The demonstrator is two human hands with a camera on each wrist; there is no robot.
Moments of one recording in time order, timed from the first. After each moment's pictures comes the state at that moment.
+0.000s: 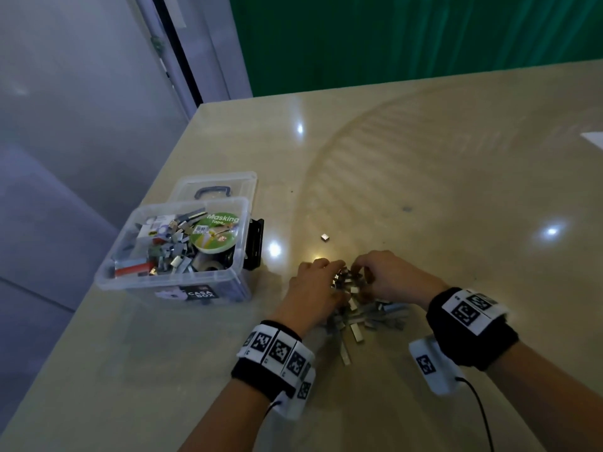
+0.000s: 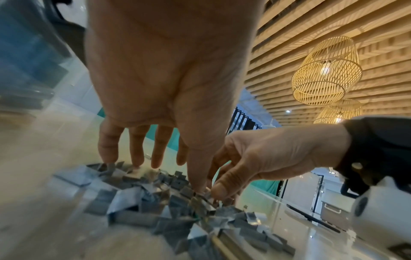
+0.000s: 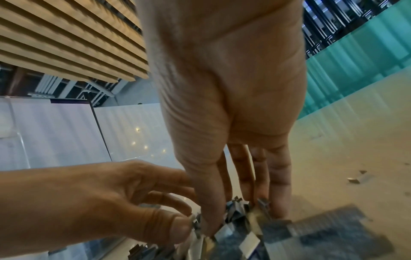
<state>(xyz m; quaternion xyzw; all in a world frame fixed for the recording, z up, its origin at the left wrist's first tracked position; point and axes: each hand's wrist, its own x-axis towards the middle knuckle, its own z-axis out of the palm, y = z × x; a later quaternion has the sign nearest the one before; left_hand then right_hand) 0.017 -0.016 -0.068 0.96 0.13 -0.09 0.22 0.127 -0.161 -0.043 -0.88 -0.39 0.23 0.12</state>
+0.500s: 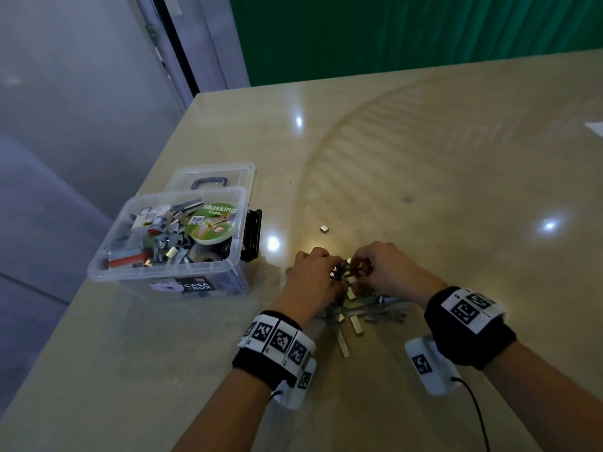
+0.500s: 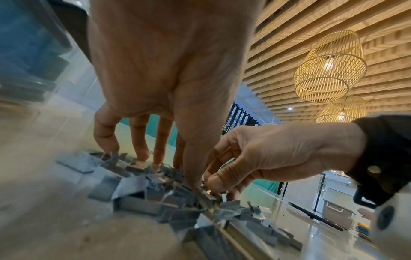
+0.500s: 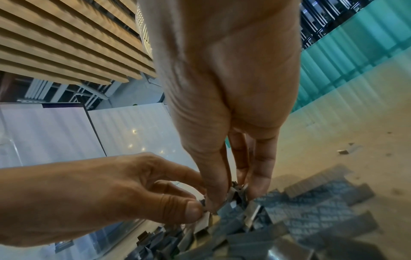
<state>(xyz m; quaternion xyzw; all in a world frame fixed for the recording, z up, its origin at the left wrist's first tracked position) 0.023 -0.015 -0.071 0.97 0.14 -0.08 0.18 0.123 -0.160 -0.056 -0.89 -0.36 0.21 0.20</state>
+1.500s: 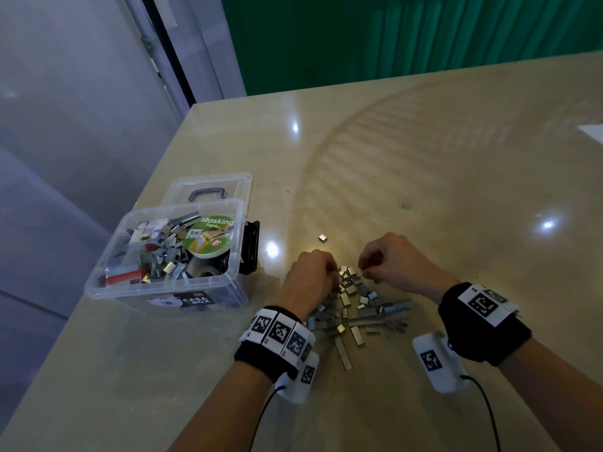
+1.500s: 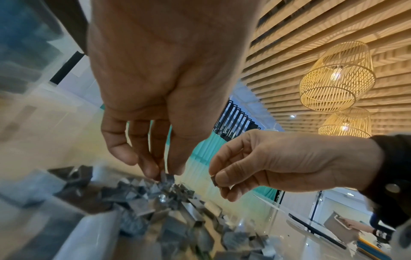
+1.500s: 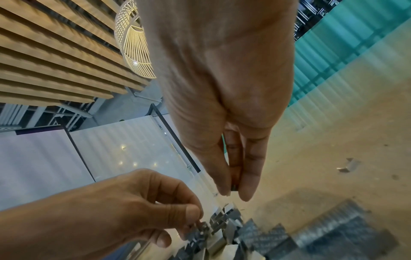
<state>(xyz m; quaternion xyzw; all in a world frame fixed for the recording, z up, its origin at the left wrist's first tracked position) 0.044 -0.003 -0.068 0.94 0.16 -0.02 0.29 0.145 -0.170 -0.046 -0.86 -0.35 0.20 0.31</state>
